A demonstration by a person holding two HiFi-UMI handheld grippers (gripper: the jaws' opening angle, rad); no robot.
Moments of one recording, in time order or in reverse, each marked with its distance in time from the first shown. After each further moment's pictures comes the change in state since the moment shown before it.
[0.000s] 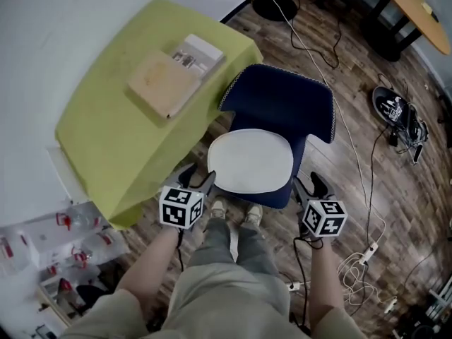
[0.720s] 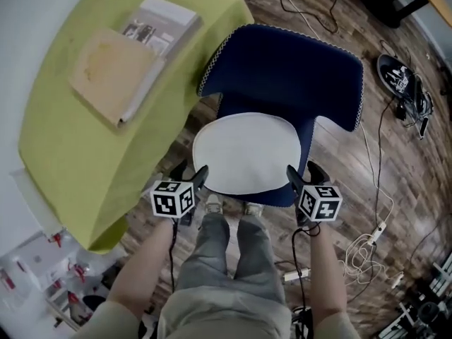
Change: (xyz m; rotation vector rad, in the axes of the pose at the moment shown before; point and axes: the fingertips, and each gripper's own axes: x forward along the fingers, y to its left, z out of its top) left arm 0.148 0.074 -0.116 -0.185 0.156 -0.049; right arm 0.139 -0.060 -0.113 0.080 0.154 -0.083
